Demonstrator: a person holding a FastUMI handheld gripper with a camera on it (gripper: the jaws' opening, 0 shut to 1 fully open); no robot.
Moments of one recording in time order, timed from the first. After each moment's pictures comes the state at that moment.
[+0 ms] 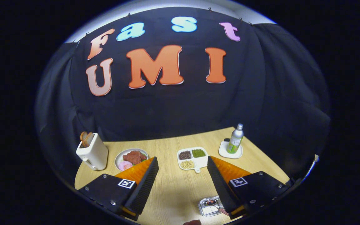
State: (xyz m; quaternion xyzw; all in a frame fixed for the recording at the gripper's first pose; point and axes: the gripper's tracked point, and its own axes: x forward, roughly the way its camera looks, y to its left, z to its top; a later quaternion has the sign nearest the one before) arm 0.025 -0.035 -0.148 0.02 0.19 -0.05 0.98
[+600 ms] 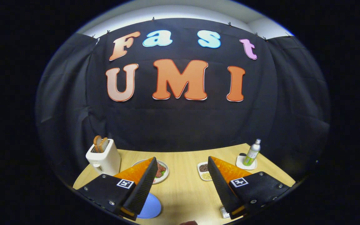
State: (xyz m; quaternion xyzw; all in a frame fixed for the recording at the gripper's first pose) arm 0.019 0.086 -0.156 0.01 0.16 0.01 0.99
